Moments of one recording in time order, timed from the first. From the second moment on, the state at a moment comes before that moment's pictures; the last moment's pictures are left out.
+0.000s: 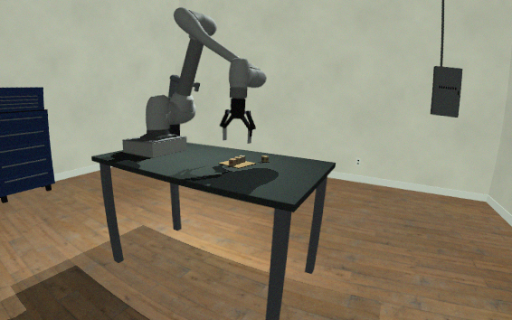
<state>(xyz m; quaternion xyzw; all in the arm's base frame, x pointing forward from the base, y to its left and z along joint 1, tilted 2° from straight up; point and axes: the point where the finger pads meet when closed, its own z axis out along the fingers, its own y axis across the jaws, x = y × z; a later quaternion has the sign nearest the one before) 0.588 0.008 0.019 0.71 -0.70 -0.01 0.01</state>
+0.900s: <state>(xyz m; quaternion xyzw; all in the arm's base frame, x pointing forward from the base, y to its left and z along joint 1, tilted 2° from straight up) 0.590 0.008 0.074 0.71 -0.70 -0.01 0.01</state>
